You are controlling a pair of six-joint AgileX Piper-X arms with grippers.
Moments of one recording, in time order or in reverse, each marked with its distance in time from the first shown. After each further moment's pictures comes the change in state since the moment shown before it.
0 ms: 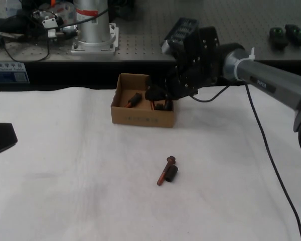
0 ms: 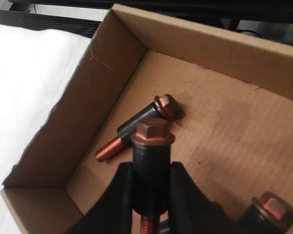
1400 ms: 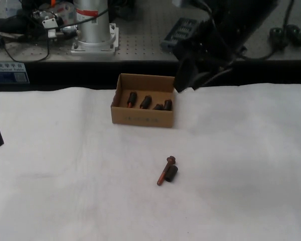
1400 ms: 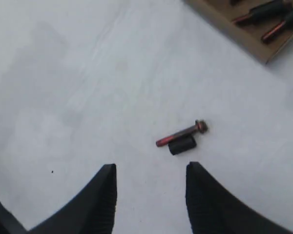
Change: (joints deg) left arm 0.0 0.0 0.4 3.3 -14.3 14.3; right arm 5.0 -36.0 14.7 48.4 7.1 -20.6
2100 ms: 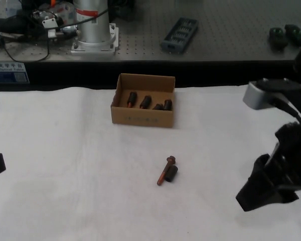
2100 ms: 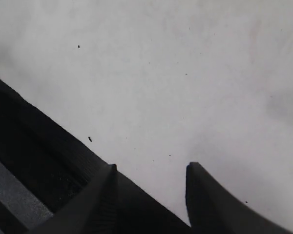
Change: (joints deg) left arm 0.0 0.0 0.0 8.1 -1.1 4.1; right arm 5.3 -41.7 53.2 -15.2 1.9 16.3
